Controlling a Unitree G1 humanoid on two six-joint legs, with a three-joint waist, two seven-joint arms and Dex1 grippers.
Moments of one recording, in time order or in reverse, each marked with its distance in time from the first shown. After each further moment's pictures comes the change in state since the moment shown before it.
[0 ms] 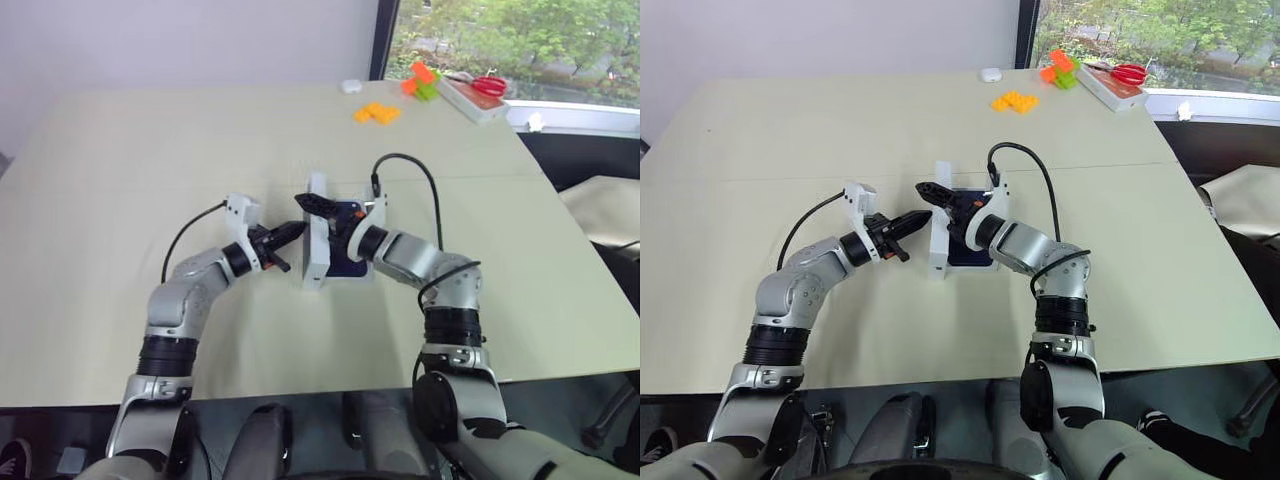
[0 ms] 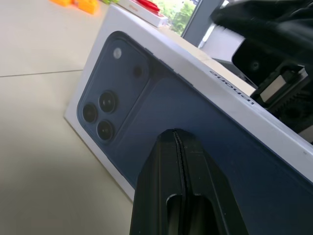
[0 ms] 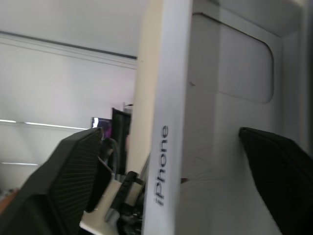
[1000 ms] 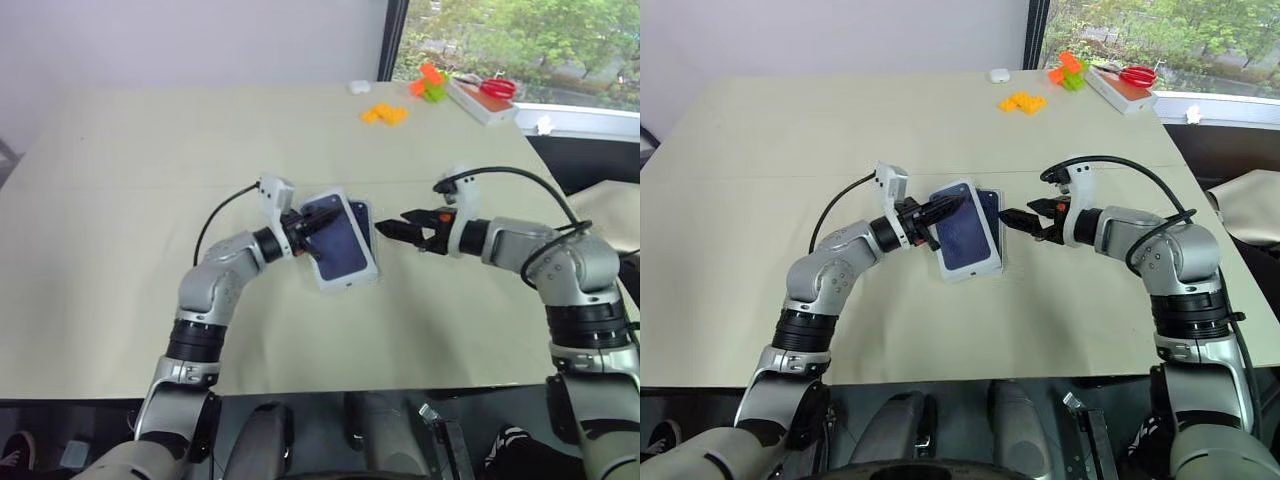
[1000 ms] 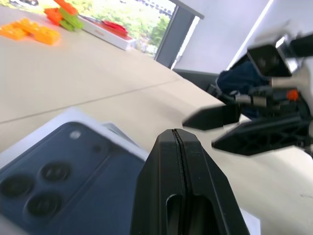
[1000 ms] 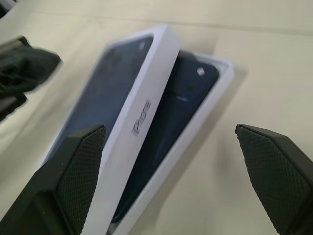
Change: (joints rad) left arm -0.097 -0.105 -0.065 -0.007 0.019 -0.008 0.020; right arm 0.060 -0.669 0.267 -0.223 -0.514 -0.047 0.705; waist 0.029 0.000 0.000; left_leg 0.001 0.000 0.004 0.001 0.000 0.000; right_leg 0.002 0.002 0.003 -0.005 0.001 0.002
